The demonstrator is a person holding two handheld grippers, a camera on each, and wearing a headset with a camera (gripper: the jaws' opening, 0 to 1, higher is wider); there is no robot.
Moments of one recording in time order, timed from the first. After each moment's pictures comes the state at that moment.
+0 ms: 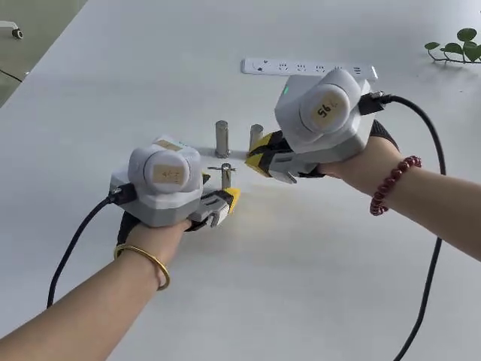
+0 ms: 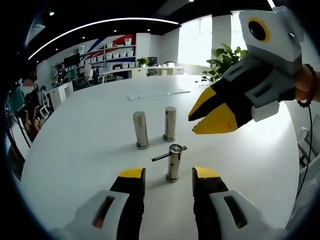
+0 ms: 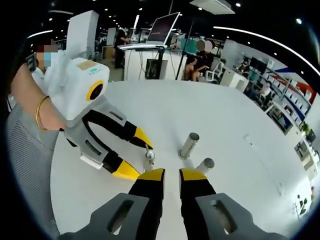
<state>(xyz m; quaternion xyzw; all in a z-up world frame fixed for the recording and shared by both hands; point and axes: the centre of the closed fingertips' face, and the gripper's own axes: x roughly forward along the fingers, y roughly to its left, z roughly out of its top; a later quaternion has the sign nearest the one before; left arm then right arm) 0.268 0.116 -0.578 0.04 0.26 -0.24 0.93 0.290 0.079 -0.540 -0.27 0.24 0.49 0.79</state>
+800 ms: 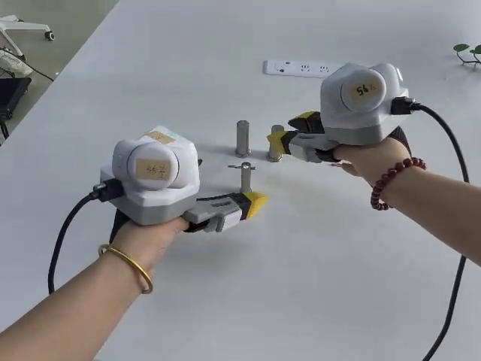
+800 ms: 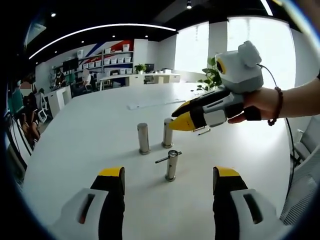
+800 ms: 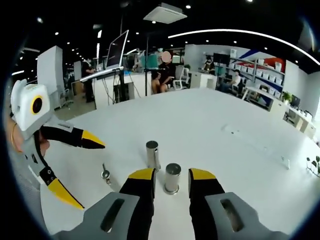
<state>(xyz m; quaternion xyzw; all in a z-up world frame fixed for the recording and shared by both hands) 0.254 0.125 -0.554 0.03 0.24 -0.26 0.94 0.342 0.072 -0.547 -0.13 0.22 0.41 0.87</state>
